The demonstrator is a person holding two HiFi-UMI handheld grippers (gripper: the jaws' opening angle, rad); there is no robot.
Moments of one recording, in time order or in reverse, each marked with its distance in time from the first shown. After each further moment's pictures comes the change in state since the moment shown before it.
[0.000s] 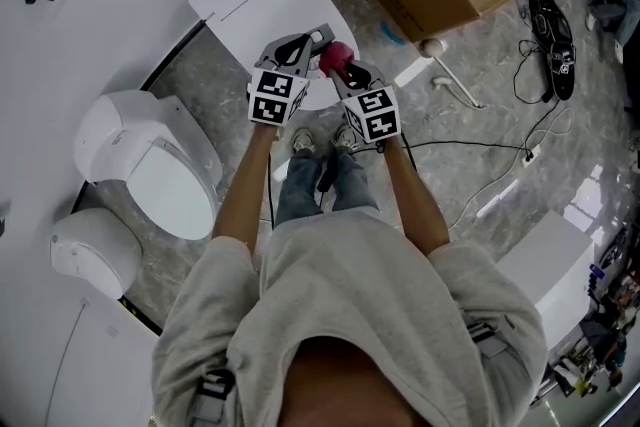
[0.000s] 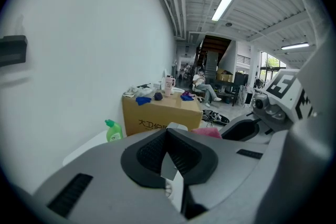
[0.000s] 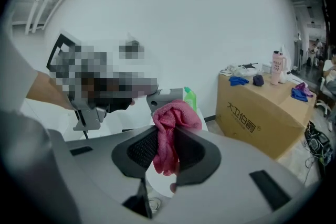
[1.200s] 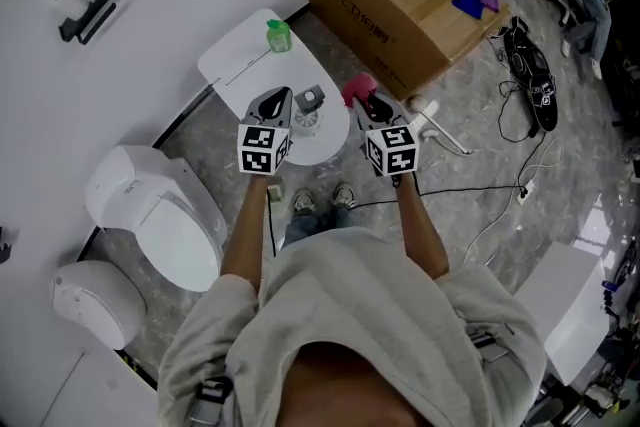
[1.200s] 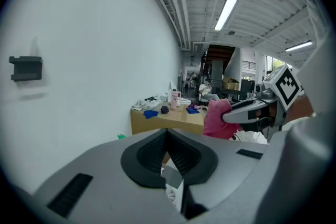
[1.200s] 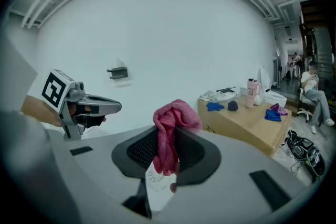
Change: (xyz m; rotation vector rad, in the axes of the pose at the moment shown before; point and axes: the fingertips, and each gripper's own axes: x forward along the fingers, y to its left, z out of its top) left arm -0.052 0.008 0.049 -0.012 -0.118 0.080; right arm -0.089 -0.057 0.075 0.021 -0.214 -0.172
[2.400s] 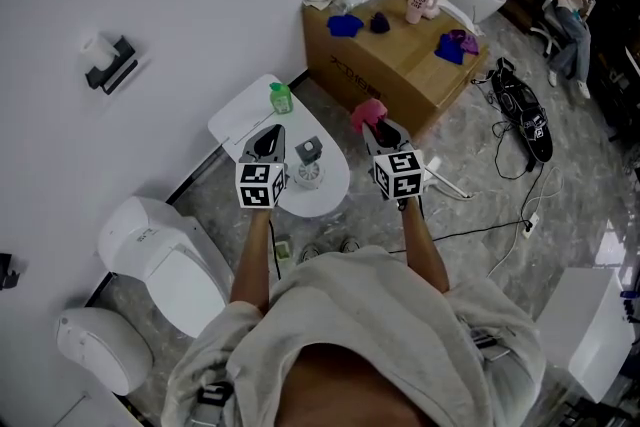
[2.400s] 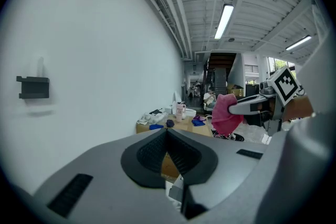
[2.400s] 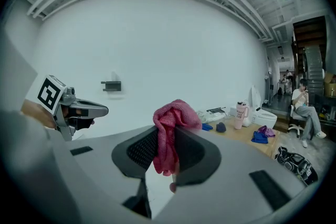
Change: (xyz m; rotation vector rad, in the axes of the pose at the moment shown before) left arm -0.024 0.015 0.061 0.020 -0.119 0.063; right arm -0.036 -0.029 0.076 -0.059 -0.154 -0.097
